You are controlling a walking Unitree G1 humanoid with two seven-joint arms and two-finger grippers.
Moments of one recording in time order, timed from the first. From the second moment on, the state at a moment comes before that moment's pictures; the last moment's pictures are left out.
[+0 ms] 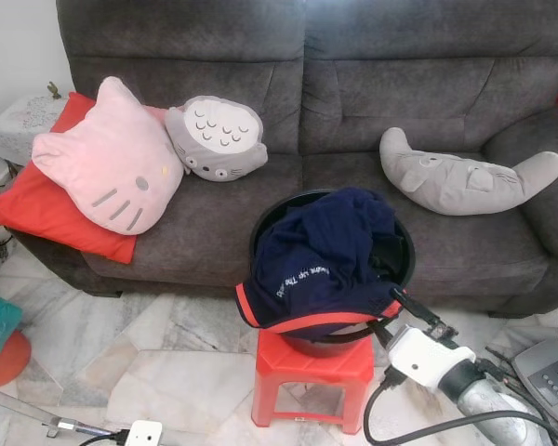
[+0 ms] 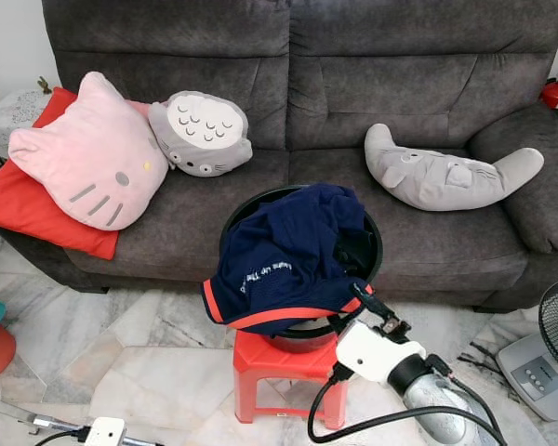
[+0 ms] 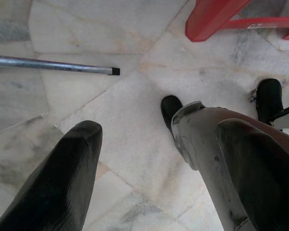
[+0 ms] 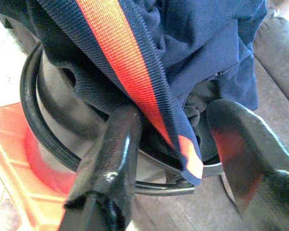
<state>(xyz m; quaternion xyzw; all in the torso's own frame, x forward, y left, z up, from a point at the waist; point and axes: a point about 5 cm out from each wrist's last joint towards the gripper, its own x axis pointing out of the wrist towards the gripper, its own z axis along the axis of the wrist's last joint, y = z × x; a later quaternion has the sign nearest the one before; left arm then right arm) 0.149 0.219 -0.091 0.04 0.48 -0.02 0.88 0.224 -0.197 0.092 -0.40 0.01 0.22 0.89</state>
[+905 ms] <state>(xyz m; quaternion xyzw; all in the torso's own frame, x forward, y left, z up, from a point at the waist) 0.166 0.197 -0.089 0.05 0.48 -0.04 0.88 0.253 -0.206 0.126 -0.41 -0.03 0.21 0.88</state>
